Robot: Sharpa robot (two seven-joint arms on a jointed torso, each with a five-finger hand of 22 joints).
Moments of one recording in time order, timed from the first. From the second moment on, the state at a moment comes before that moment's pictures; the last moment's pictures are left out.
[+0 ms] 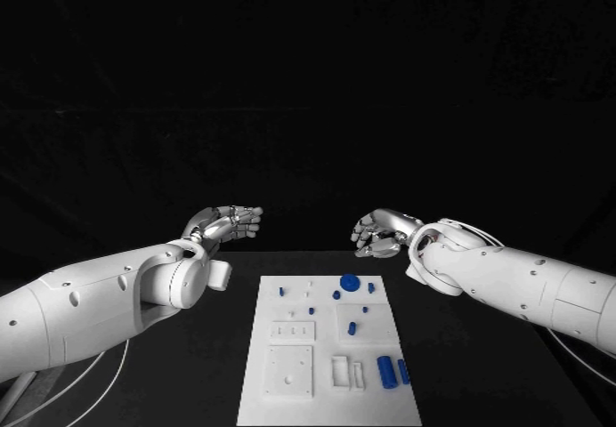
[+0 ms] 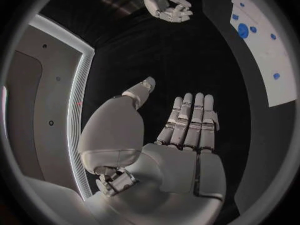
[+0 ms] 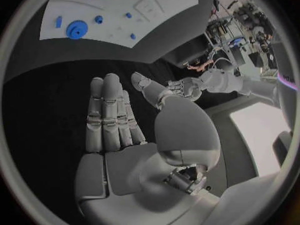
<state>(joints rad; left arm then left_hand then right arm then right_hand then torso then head) 1.27 -0.78 -0.12 1.33 -0.03 -0.39 0.32 1.09 -0.16 0.45 -0.05 0.07 0.62 0.18 0.37 0.46 0.90 0.18 0.10 0.08 0.68 0.18 0.36 0.43 0.02 0.59 0.08 0.18 1.31 1.26 -0.59 -0.10 1.07 -1.25 -0.29 0.13 1.17 -0.15 0.61 -0.29 0.13 0.84 0.18 0.39 0.41 1.15 0.10 0.17 0.15 1.32 -0.01 0.77 0.68 0.24 1.15 0.06 0.46 1.31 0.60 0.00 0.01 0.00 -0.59</state>
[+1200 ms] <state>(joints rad) 1.29 -0.87 -0.11 1.55 -0.12 -0.35 0.37 1.08 -0.13 0.42 -0.09 0.07 0.67 0.18 0.37 0.44 0.95 0.18 0.10 0.07 0.71 0.19 0.37 0.42 0.03 0.62 0.09 0.19 1.31 1.19 -0.50 -0.11 1.02 -1.73 -0.32 -0.01 1.17 -0.21 0.67 -0.28 0.06 0.89 0.17 0.35 0.37 1.16 0.11 0.07 0.10 1.33 -0.01 1.07 0.85 0.20 1.21 -0.03 0.88 1.31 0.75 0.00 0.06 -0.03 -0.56</state>
